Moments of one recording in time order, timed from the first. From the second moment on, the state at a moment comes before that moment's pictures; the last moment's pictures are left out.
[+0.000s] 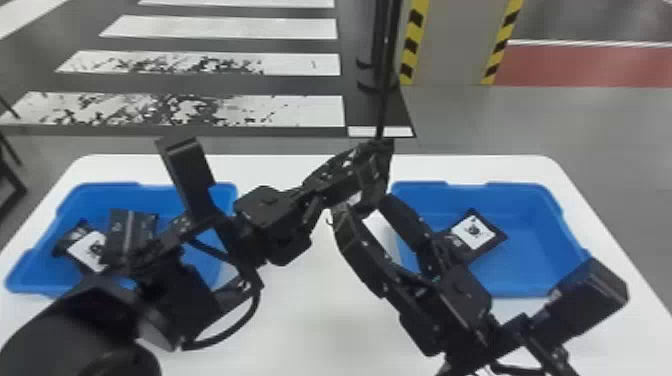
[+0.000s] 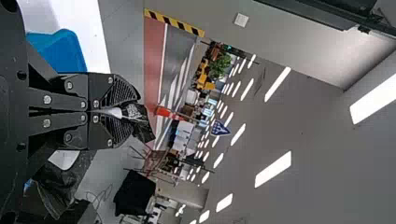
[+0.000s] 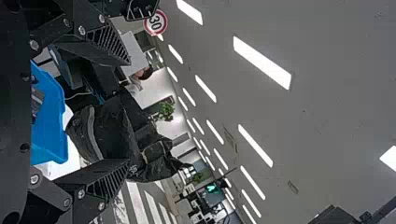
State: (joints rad) left arm 0.12 0.23 -0.21 -2.19 0.60 0.49 -0.37; right arm 0.51 -0.08 0.23 -2.22 -0.53 0.08 0.46
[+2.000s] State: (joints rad) left arm 0.38 0.22 -0.01 -2.43 0.69 0.43 -0.33; right arm 0.36 -0.05 -0.19 -1.92 -0.34 0.11 0.43
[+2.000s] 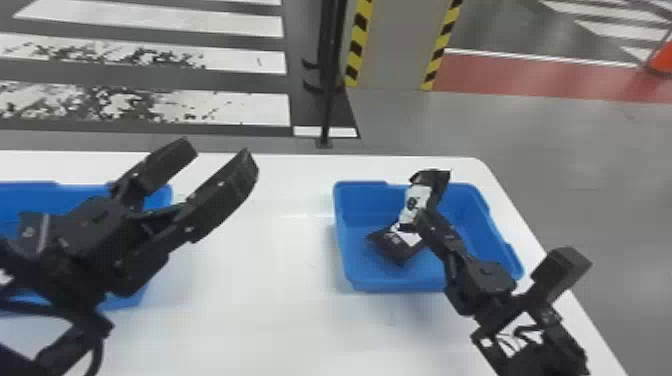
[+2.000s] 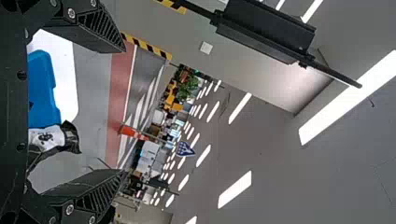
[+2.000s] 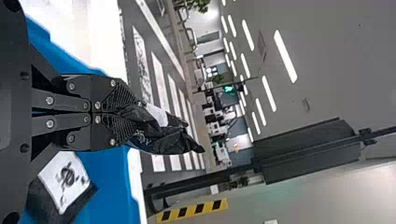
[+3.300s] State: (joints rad) left arm 0.42 0.19 0.34 -2.42 0.41 0.66 -0.29; right arm 0.68 0.00 -0.16 -2.24 -0.22 0.08 0.33
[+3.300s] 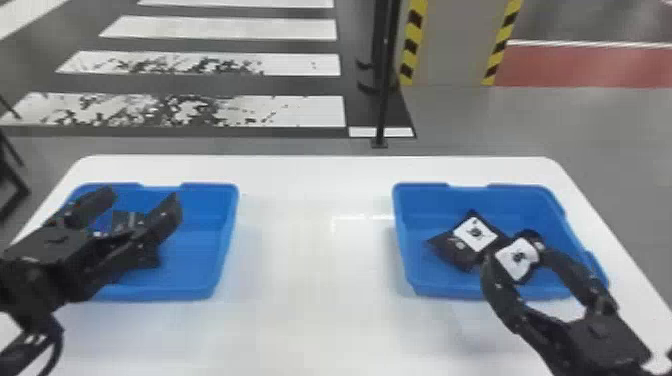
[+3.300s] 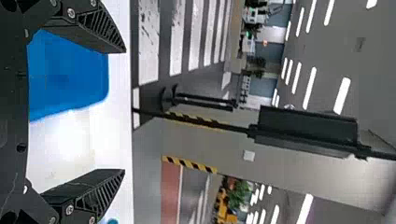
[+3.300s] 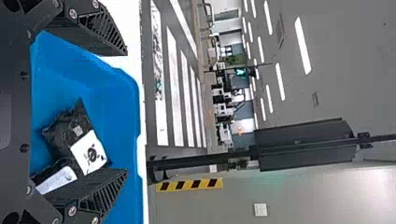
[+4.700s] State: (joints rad) left arm -0.08 0.26 0.24 -1.82 0.17 1.12 -0.29; right arm 0.80 0.00 -0.10 -2.32 -0.30 0.07 0.33
